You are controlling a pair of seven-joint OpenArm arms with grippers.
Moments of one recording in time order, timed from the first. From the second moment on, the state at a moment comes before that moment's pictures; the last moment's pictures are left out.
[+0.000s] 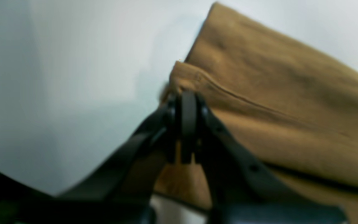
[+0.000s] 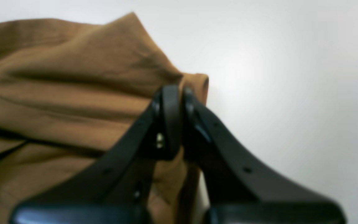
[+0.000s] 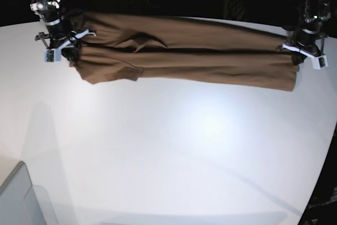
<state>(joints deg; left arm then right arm) 25.7 -25.9 -13.4 85.3 -36.9 -0.3 15.6 -24.2 -0.1 27.5 93.6 5.1 28.3 -17.6</state>
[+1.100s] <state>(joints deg) 25.4 -25.9 -13.4 85.4 -37.1 -0.3 15.5 -23.1 -7.8 28.9 107.4 -0.1 33.3 -18.7</state>
